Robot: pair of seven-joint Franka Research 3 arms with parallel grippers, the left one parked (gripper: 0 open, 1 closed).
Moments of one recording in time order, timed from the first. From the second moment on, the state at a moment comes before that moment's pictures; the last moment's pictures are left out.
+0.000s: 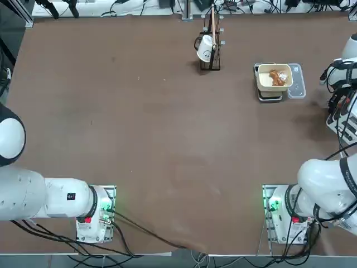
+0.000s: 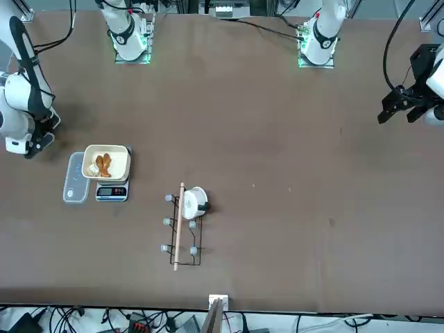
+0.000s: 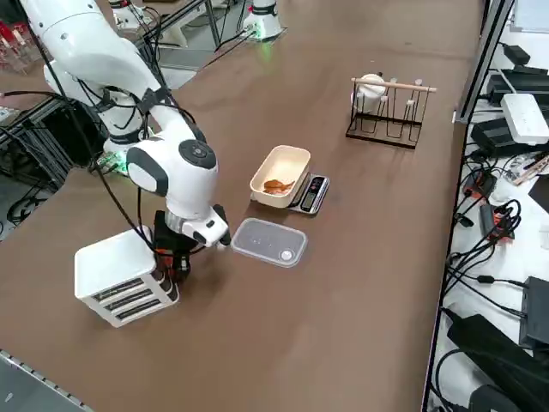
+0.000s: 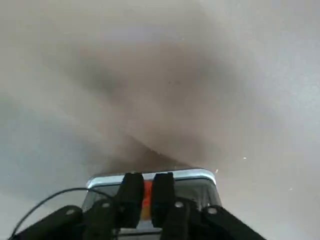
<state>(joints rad) -0.68 0.44 0.12 -2.10 -0.66 2.30 -0.76</state>
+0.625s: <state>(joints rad) -0.68 0.44 0.12 -2.10 -0.66 2.30 -0.76</state>
